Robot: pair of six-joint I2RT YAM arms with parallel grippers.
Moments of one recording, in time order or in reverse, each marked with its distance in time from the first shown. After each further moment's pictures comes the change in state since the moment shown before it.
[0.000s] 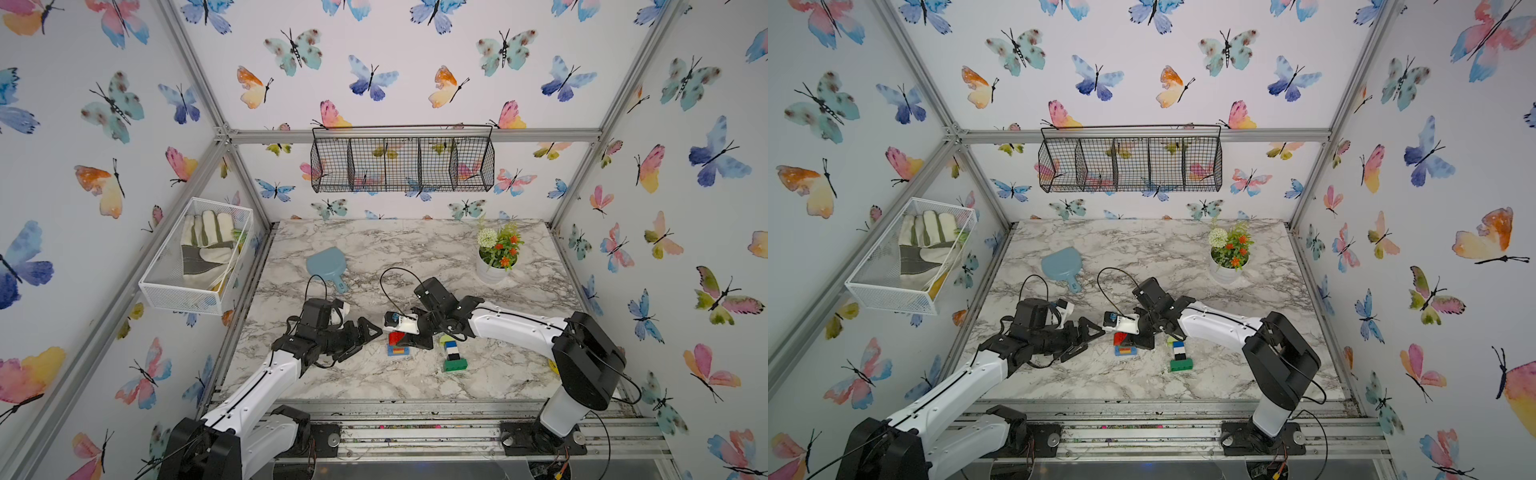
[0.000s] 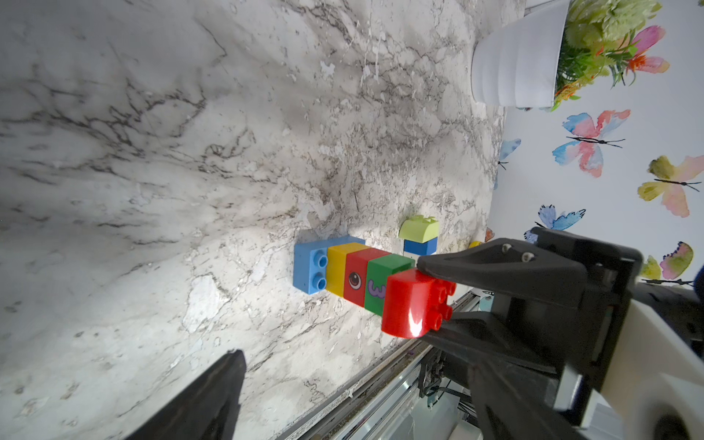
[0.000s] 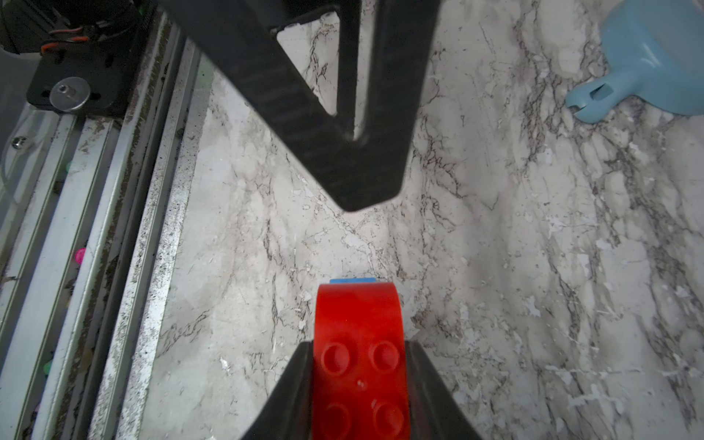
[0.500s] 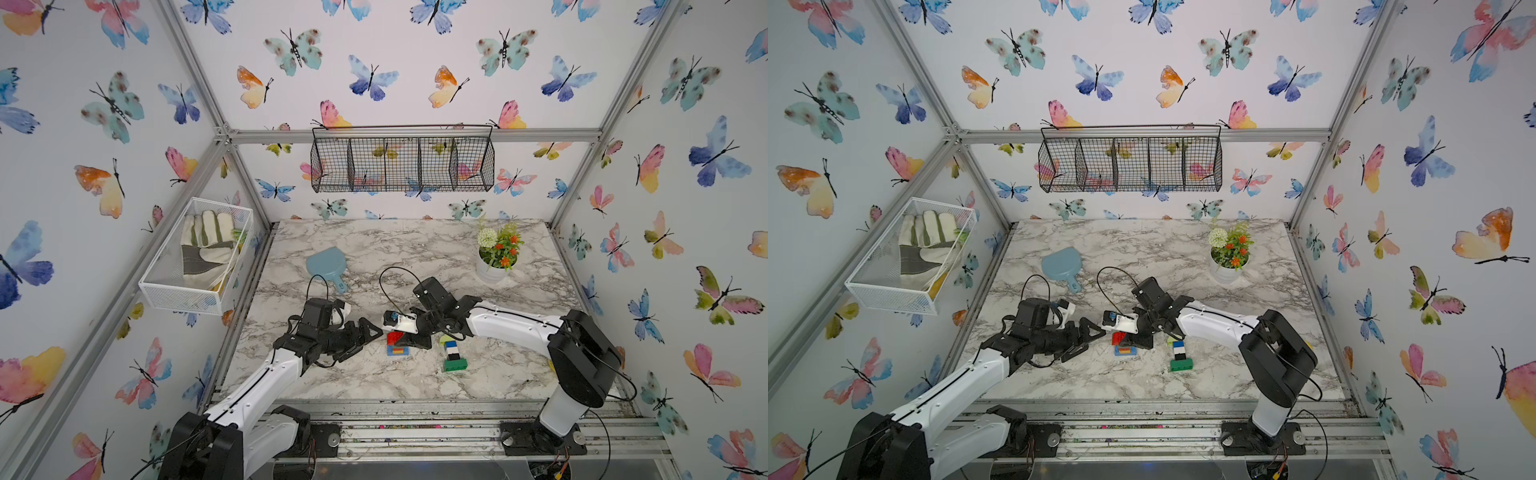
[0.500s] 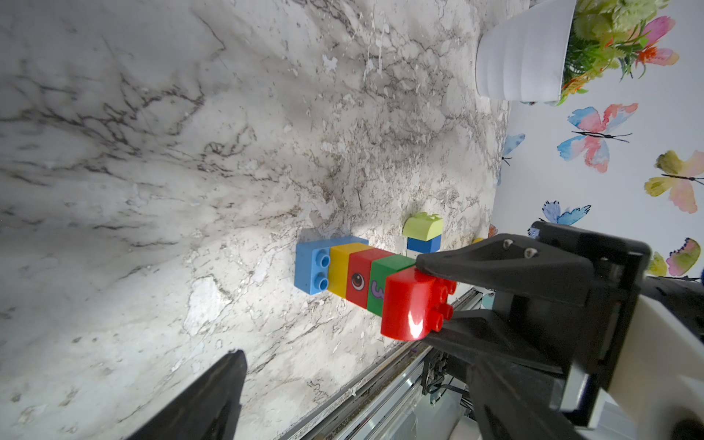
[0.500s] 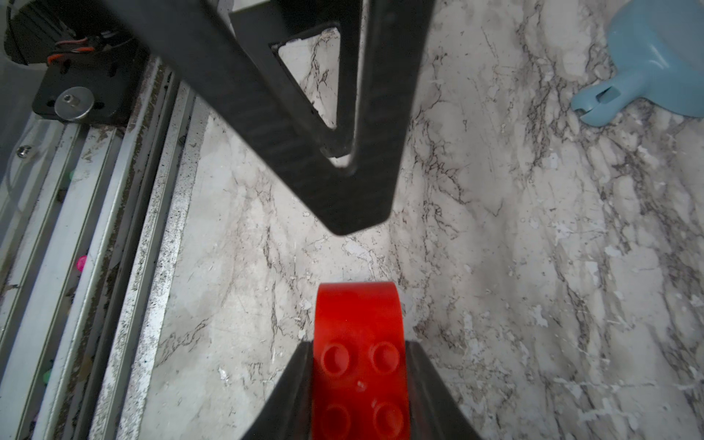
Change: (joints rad) left arm 0.000 0.026 0.000 0.008 0.015 0.014; right arm 0.000 0.021 0.006 0.018 -0.009 0.003
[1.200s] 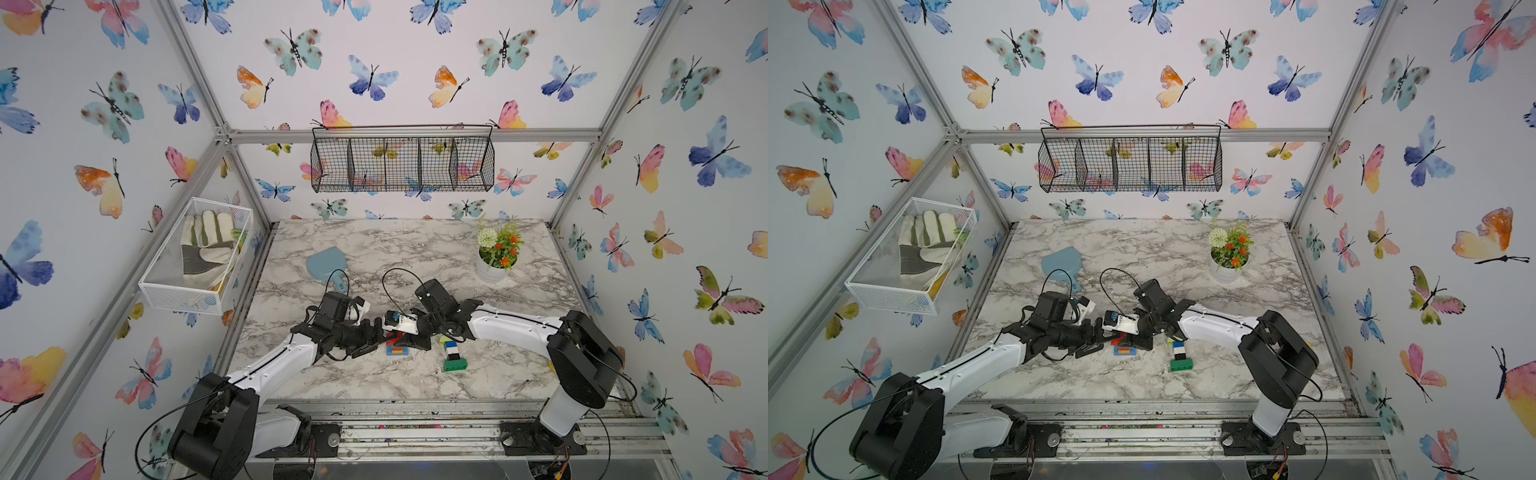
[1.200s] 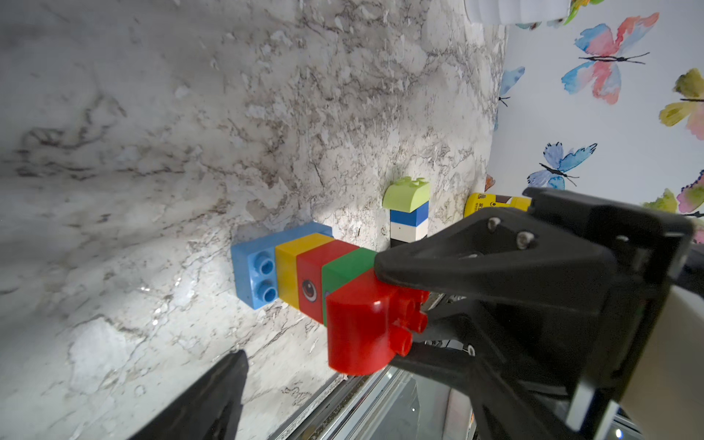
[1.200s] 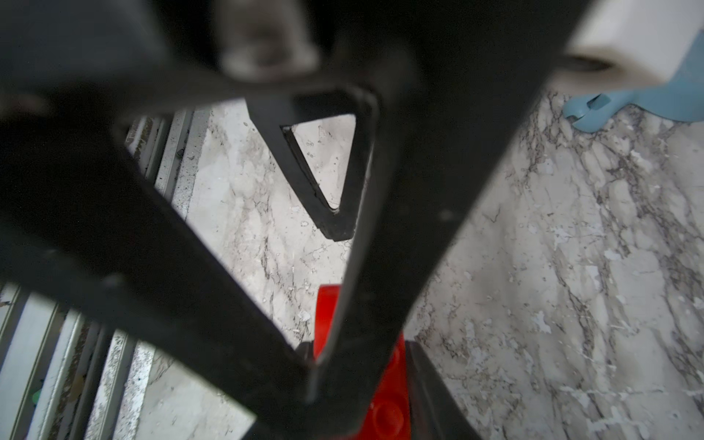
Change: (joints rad) left arm -0.101 0.199 0.083 0.081 0.069 0.048; right arm -0.001 -0.009 -0.055 0.090 -0.017 0.046
